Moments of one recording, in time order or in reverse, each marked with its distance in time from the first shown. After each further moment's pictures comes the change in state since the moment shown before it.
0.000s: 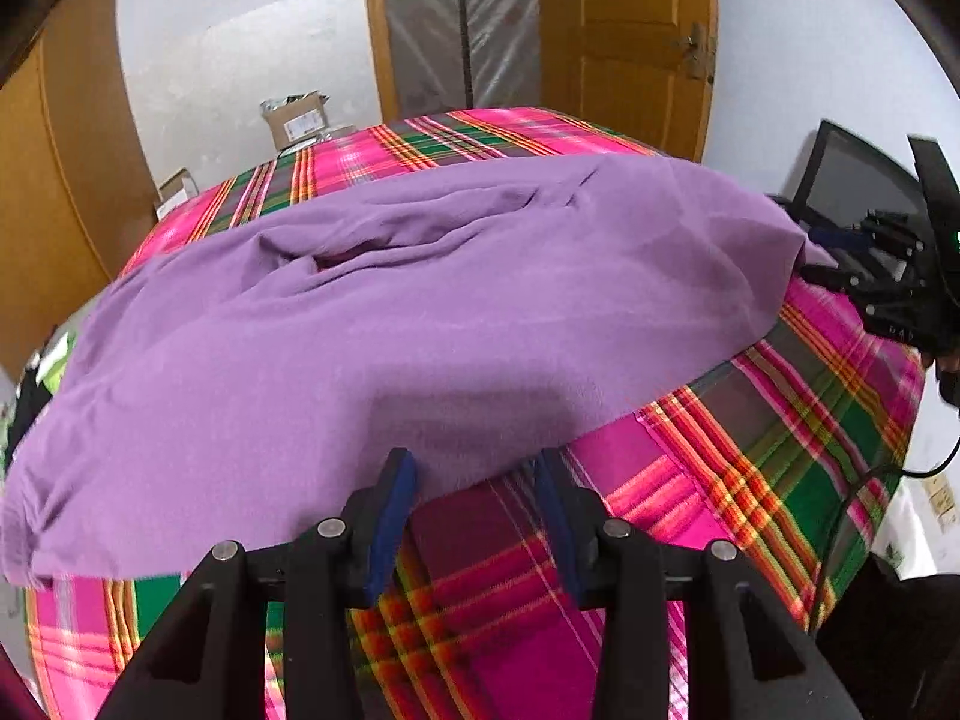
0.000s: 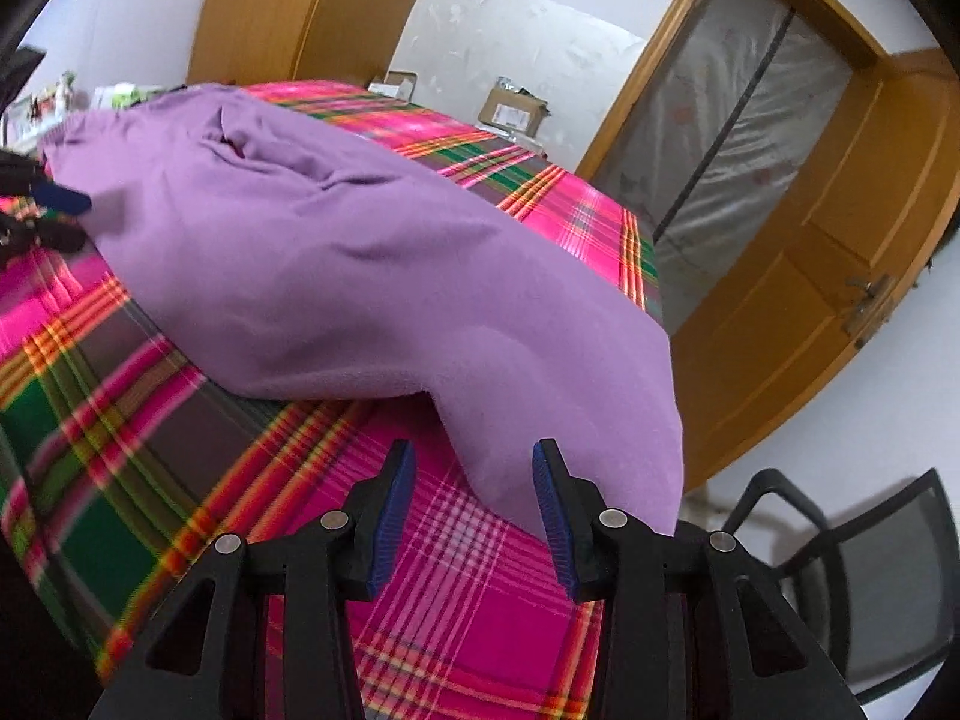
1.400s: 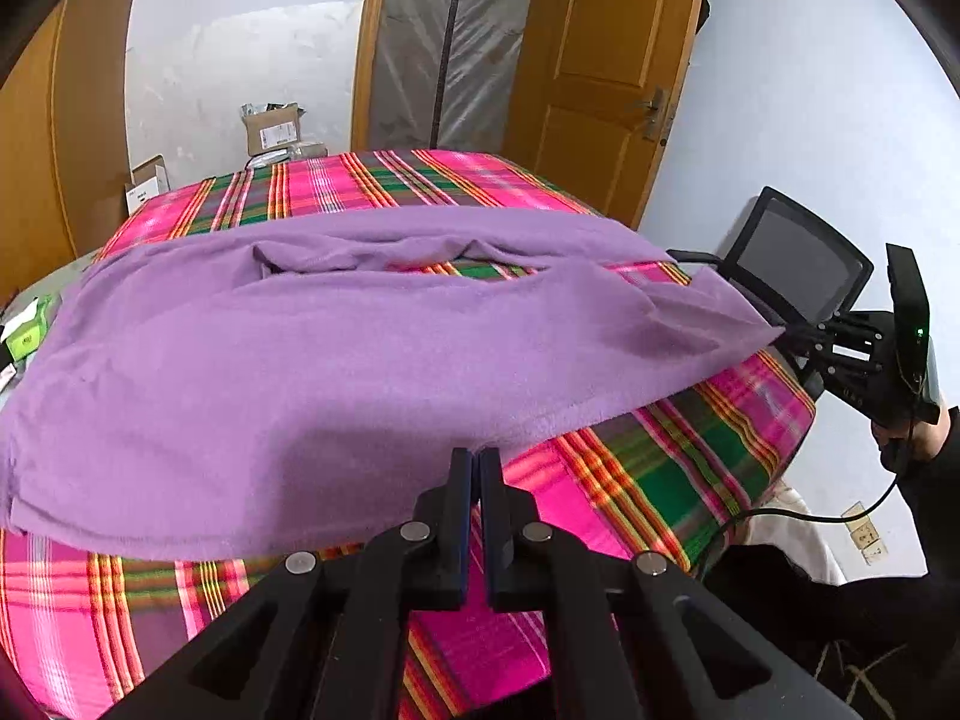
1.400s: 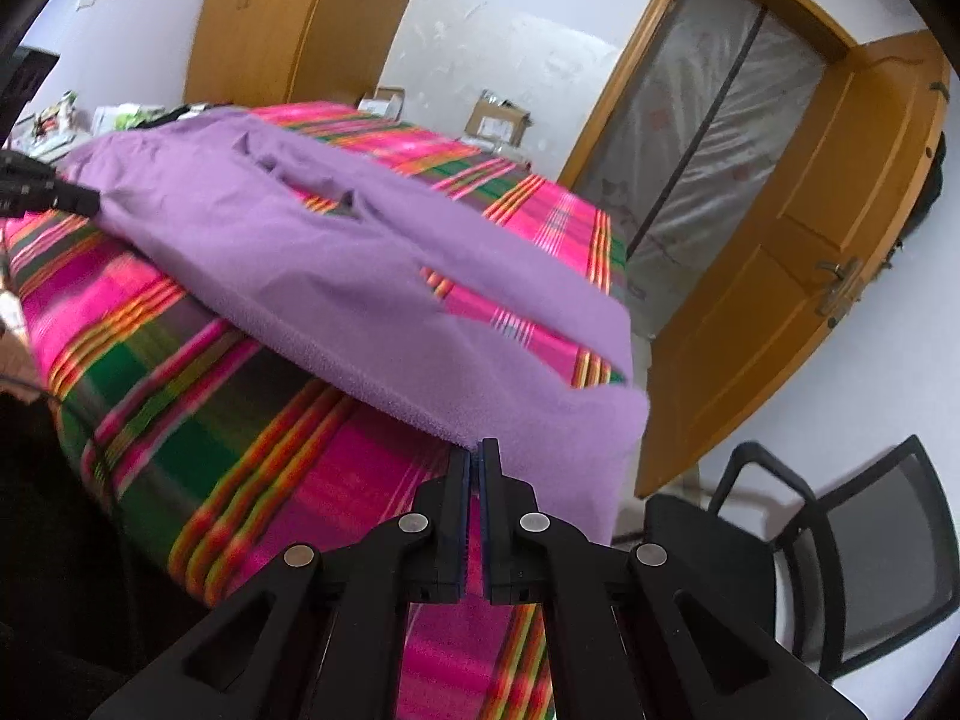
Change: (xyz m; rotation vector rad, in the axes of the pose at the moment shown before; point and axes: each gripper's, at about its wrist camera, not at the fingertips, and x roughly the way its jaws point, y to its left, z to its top) left arm -0.064 0.004 -0.019 -0.109 -0.079 -0.194; right arm -0.077 0.000 -0.036 0.047 -0.003 0.017
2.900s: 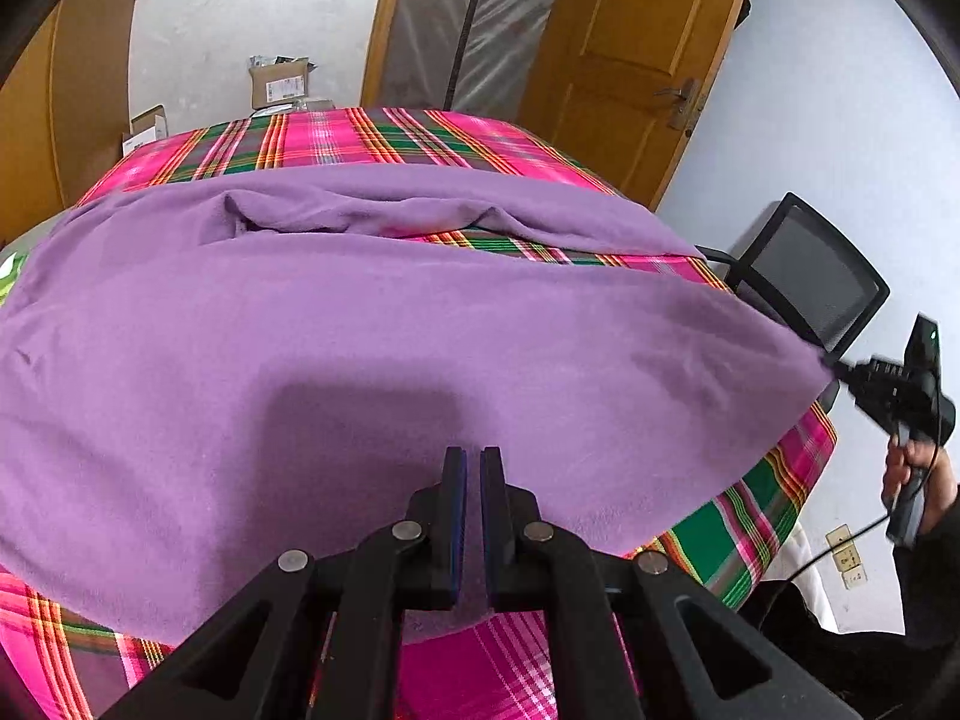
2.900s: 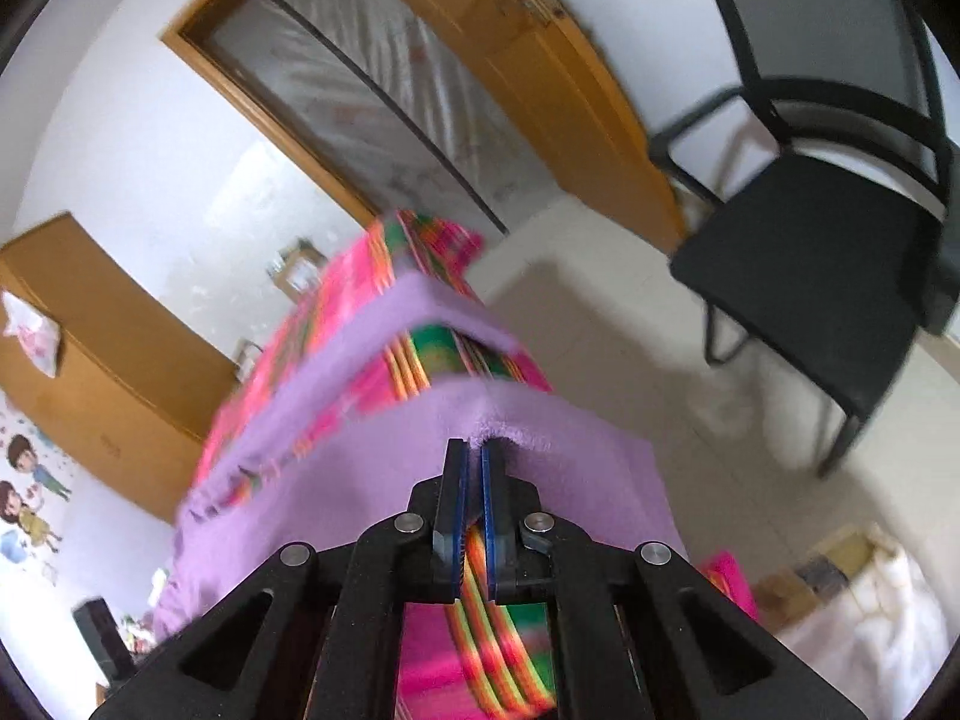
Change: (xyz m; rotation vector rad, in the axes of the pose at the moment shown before) left arm 0.049 0.011 0.015 -0.085 0.066 -0.025; right arm -0.008 -0.133 -0.118 1.209 -0.038 0.136
